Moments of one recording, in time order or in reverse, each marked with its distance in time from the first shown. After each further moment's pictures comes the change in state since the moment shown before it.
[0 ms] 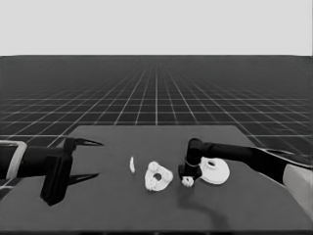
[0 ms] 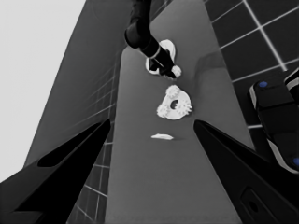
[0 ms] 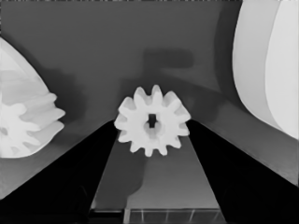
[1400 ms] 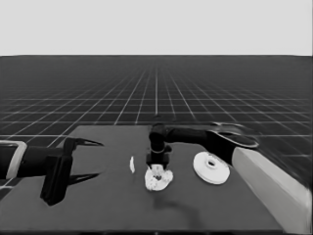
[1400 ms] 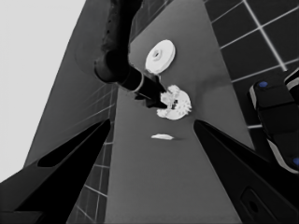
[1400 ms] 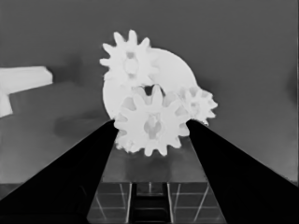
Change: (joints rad) left arm 0.000 0.000 0.000 0.000 0.000 0.000; right arm 0.136 0.427 -0.305 0.123 -0.073 0.106
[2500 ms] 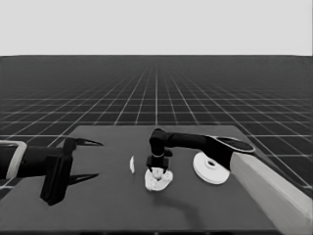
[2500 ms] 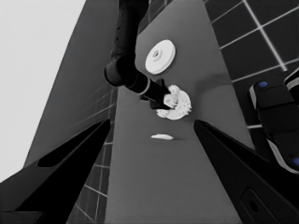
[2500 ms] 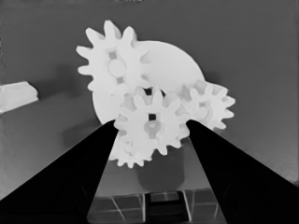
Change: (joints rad) left arm 0.000 0.000 0.000 0.000 0.000 0.000; right arm -0.052 0.008 -0.033 -0.038 0.016 0.112
